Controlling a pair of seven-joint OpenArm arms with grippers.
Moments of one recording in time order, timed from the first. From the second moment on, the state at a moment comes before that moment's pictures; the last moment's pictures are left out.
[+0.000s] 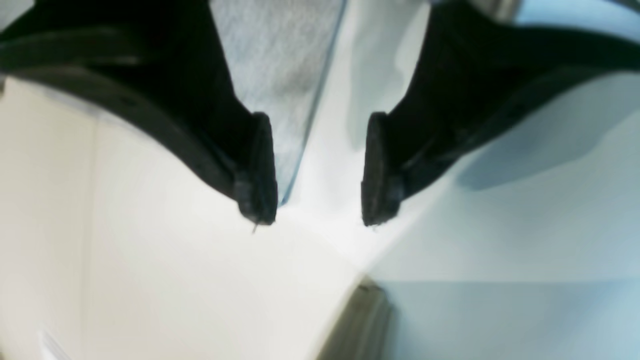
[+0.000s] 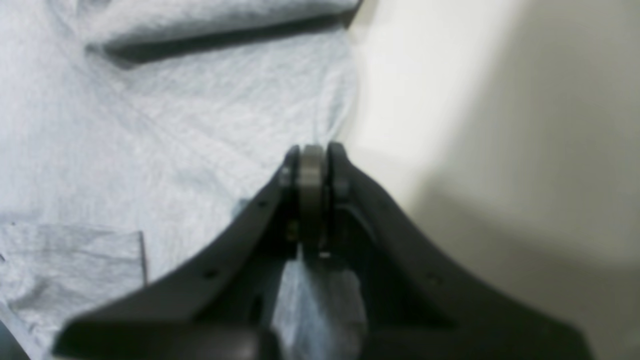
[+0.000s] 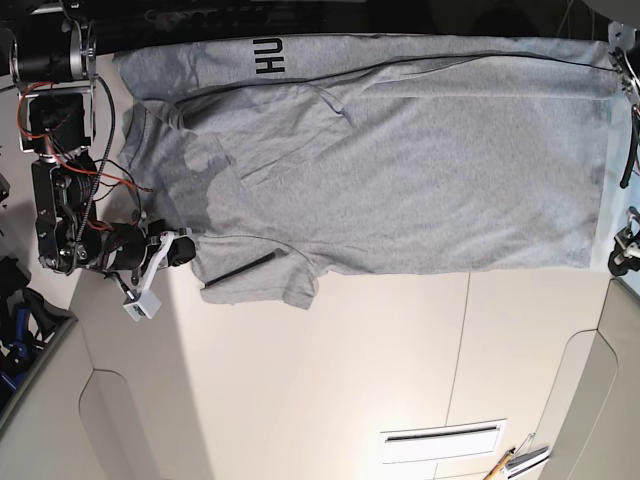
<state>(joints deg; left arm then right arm) -22.5 -39.2 -24.2 31.5 -32.8 -31.8 29.7 20.2 18.8 -4.2 58.6 33.3 33.8 -59.3</state>
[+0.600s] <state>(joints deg) -26.4 -34.3 -9.7 29.1 -26.0 -25.7 24.5 20.1 18.8 -4.2 58.6 33.5 33.8 -59.3</state>
